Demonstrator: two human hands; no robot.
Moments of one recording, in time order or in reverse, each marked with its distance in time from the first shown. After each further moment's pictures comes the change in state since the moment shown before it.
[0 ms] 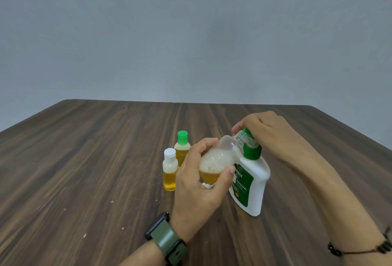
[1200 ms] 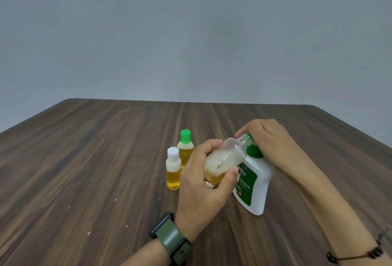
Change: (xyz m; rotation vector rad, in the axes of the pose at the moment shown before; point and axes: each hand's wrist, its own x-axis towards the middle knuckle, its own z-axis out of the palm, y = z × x) left_hand -0.001 -0.002 0.000 0.019 -0.009 -0.002; right_hand -0.003 0.011 0.015 -0.005 0.050 0.041
